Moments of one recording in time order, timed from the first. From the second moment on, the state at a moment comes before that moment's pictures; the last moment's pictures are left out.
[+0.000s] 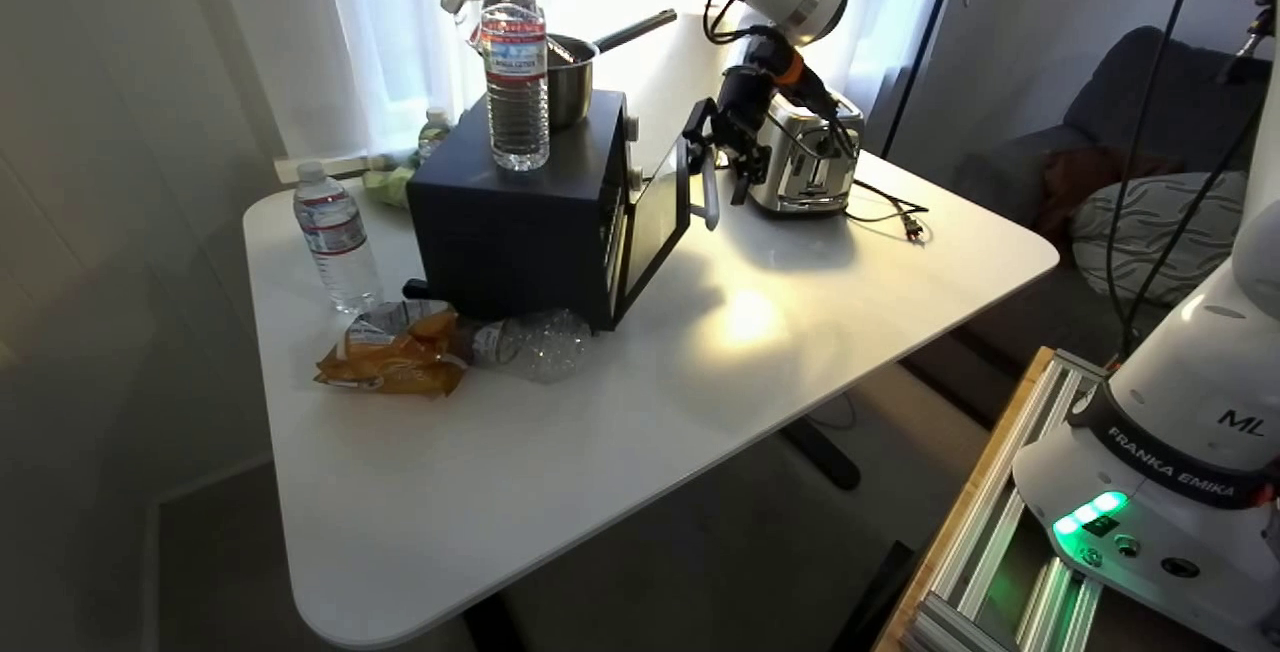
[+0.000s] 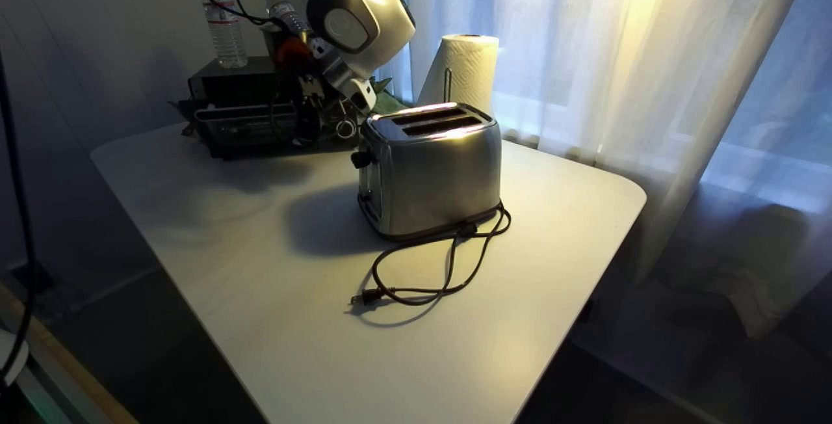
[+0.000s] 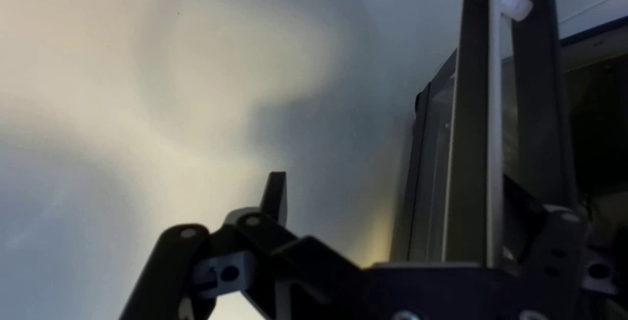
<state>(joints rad) -0.26 0.53 -0.05 -1.76 0.61 1.61 -0.23</state>
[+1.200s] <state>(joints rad) -0.25 0.46 -0.12 -1.88 0.67 1.67 -0.07</state>
